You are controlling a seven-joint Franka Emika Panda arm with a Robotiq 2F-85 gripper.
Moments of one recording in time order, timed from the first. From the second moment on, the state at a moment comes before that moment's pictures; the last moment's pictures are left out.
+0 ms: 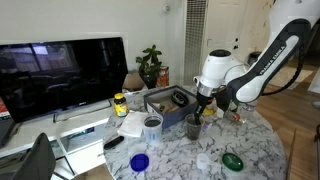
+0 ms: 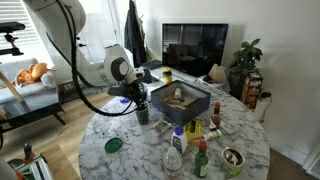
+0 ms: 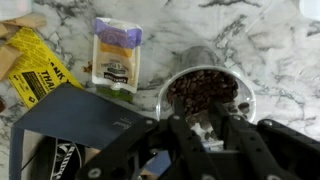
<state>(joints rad) 0.20 0.25 -0.04 -2.43 -0.43 2.88 0.34</state>
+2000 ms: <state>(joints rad) 0.26 0.33 -0.09 -2.40 -0.46 2.93 0.38</state>
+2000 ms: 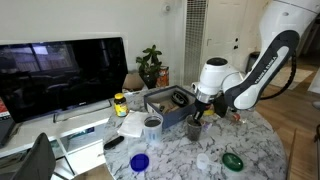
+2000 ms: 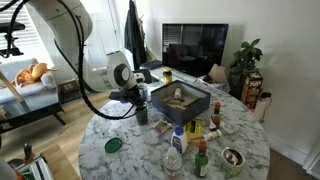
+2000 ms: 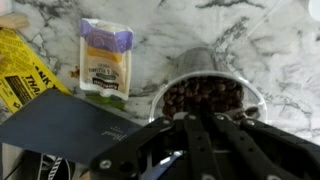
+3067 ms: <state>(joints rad) 0.27 0.16 0.13 -2.42 -0.11 2.62 0.21</state>
